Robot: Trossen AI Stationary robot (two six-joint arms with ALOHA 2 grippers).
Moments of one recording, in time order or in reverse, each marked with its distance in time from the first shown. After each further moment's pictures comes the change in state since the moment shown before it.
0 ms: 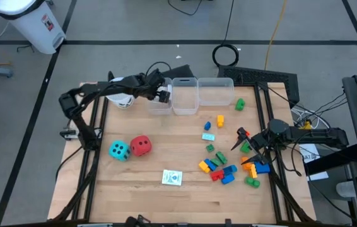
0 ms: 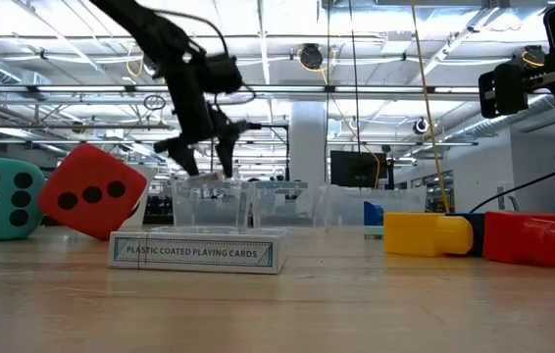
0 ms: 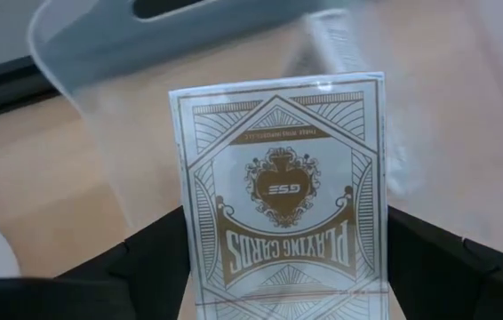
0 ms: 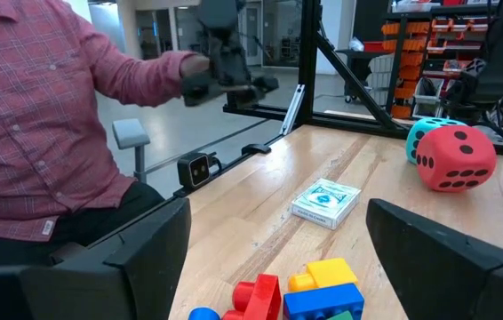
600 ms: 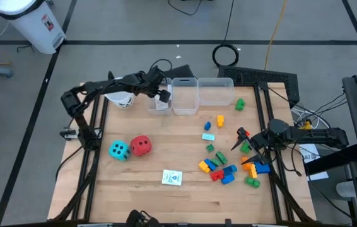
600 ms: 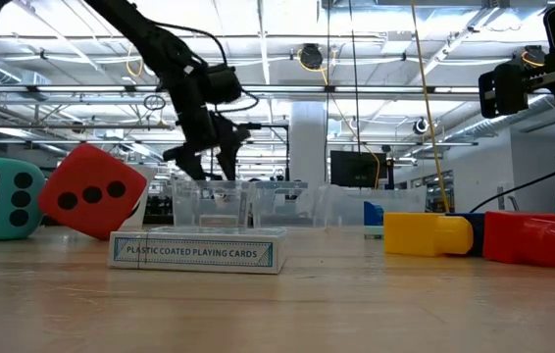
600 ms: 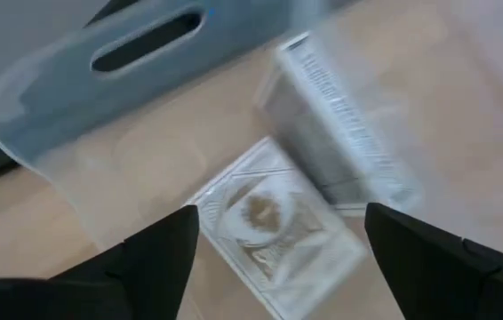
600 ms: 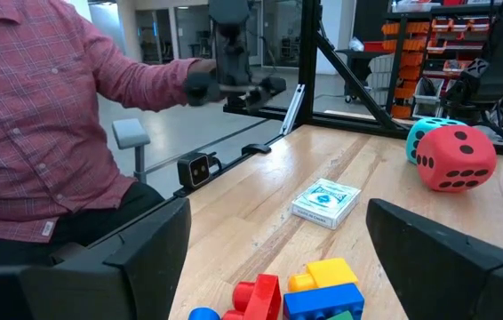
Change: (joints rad) left arm 0.040 0.016 0.000 0.077 0.069 0.196; right arm 0.000 0.000 0.000 0.000 0.000 0.000
